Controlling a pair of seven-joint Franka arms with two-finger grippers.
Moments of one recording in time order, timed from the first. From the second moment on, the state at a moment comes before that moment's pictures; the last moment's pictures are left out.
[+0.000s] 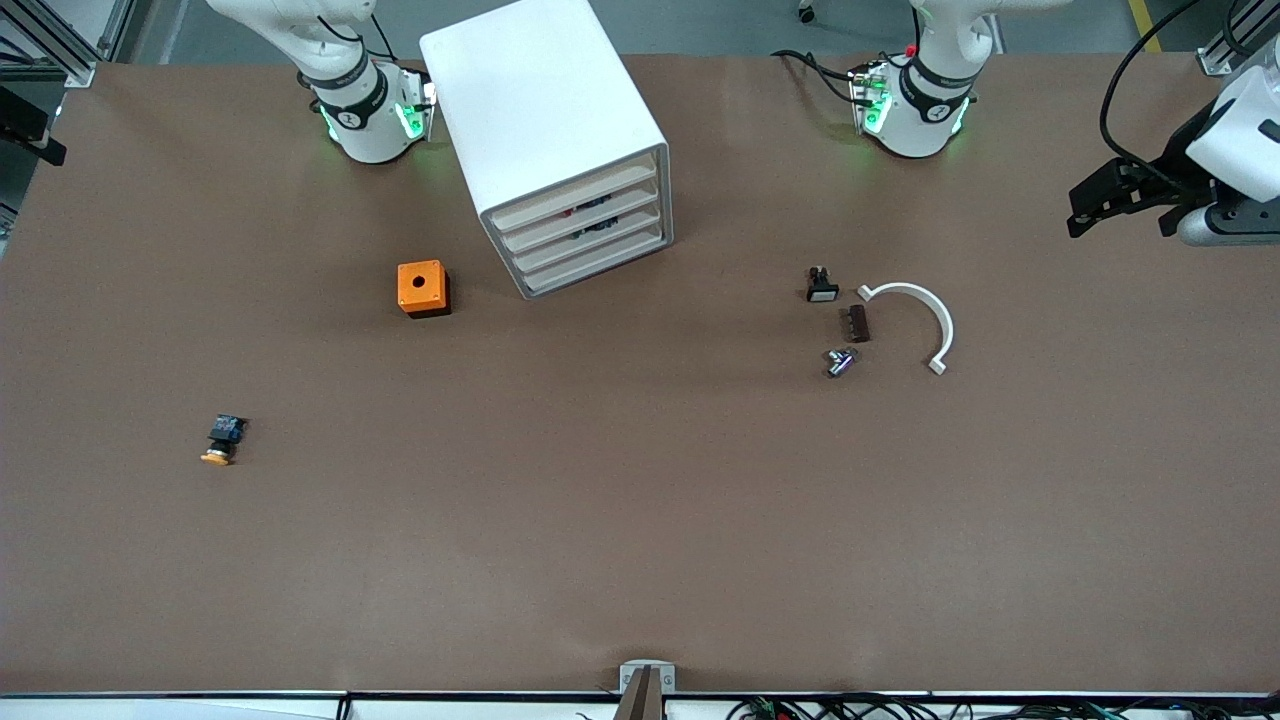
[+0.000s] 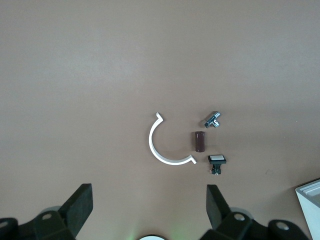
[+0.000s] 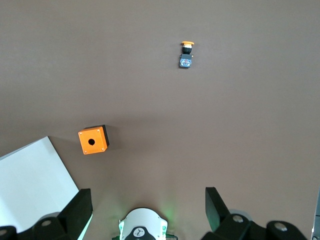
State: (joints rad) left arm -0.02 -0.10 -0.06 -1.65 0.00 1.53 -0.08; right arm -0.07 -0.15 -0.08 -1.54 -0.02 1.32 -0.13
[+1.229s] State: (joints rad) left arm -0.03 0.06 -0.07 -1.65 -0.14 1.49 -0.12; right arm -0.07 -0.15 -0.08 -1.54 -0.02 1.39 -0.13
